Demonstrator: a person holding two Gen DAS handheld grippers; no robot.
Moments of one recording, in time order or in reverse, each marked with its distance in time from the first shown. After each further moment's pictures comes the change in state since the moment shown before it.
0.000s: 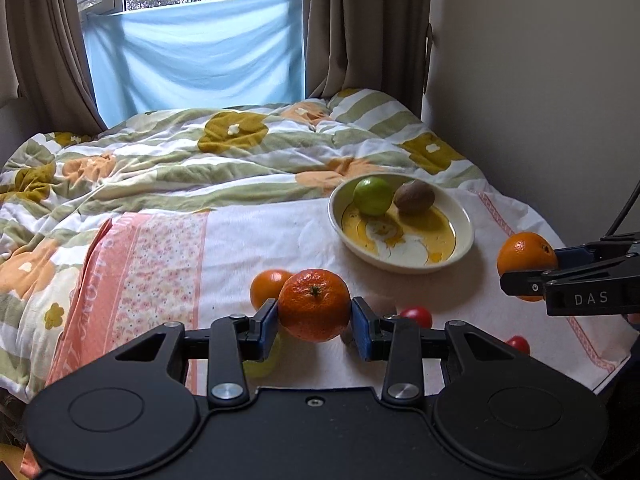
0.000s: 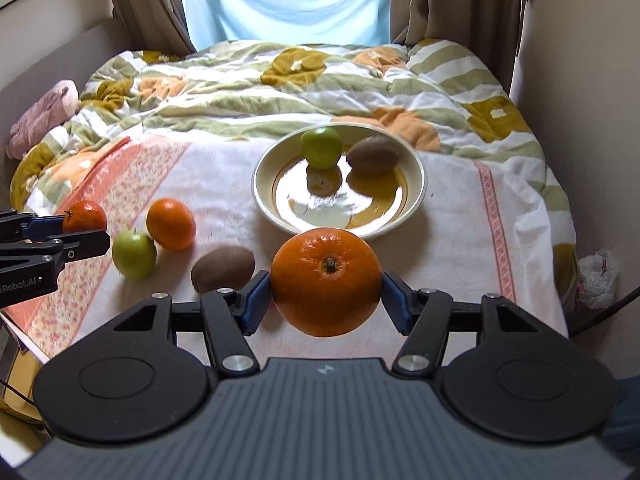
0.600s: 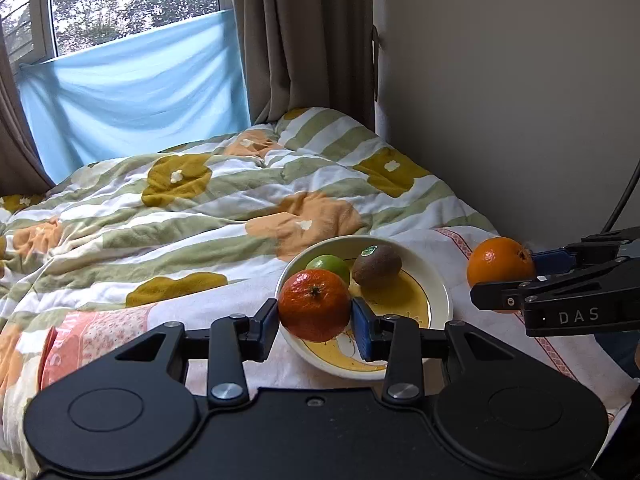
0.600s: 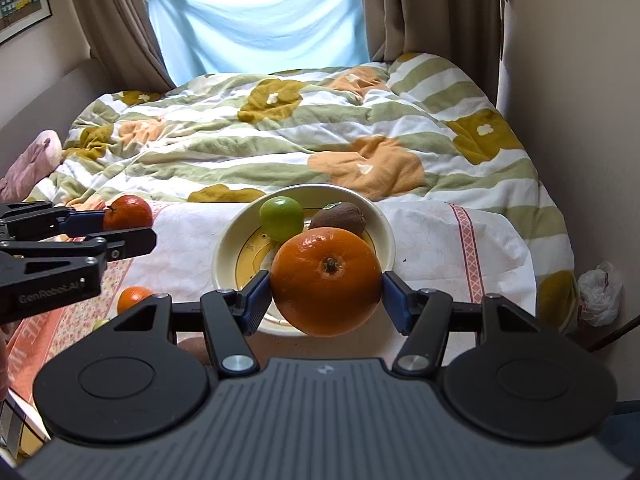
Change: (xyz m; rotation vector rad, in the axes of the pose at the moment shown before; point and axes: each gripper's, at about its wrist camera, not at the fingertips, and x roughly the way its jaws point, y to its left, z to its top) left arm 0.073 -0.037 0.090 0.155 -0.022 -0.098; right arm 0.027 -0.048 0.071 0.097 -0.027 -0.001
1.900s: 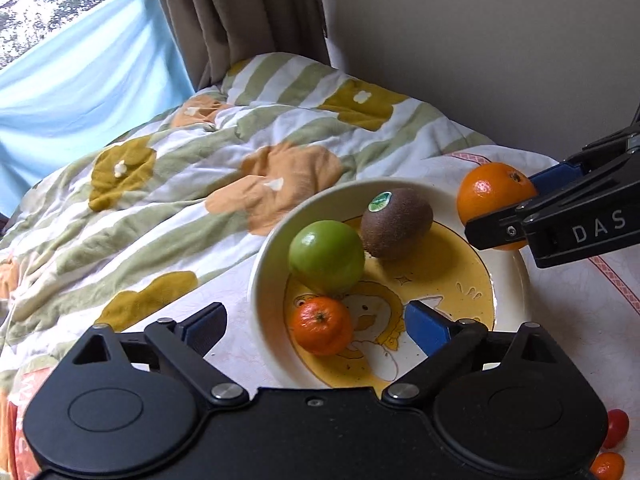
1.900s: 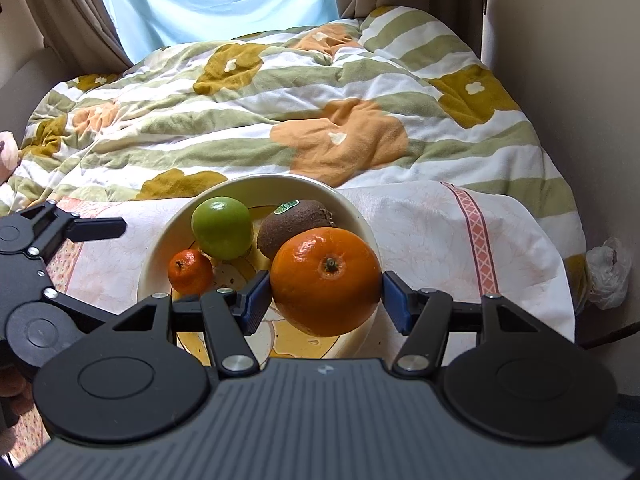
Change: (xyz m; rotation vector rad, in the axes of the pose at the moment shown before) left arm 0.123 0.003 0.000 0.212 0.137 -0.050; right arm 0.108 -0.023 0.027 0.056 0.116 -0.059
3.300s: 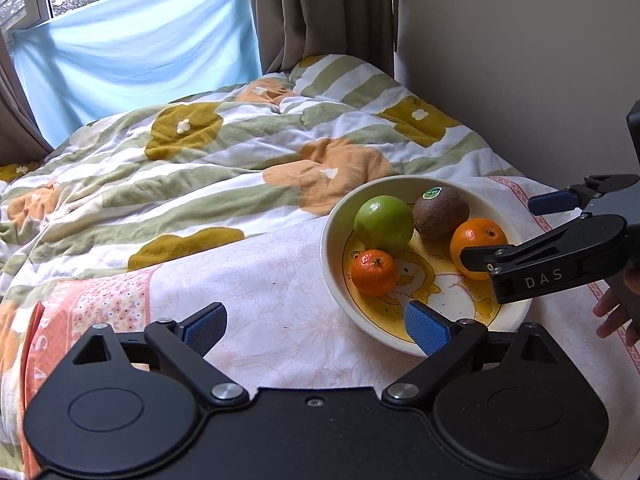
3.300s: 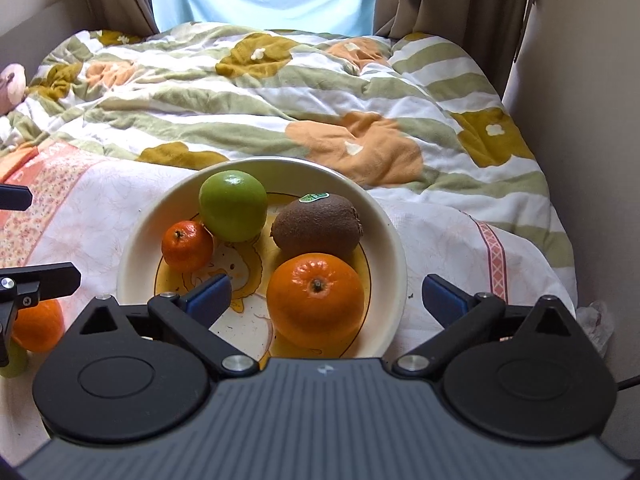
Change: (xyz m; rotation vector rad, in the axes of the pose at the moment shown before) left arm -0.058 0.031 -0.037 -0.225 -0.008 0.064; right arm 0.017 0.029 -0.019 -0.197 -0.060 -0.047
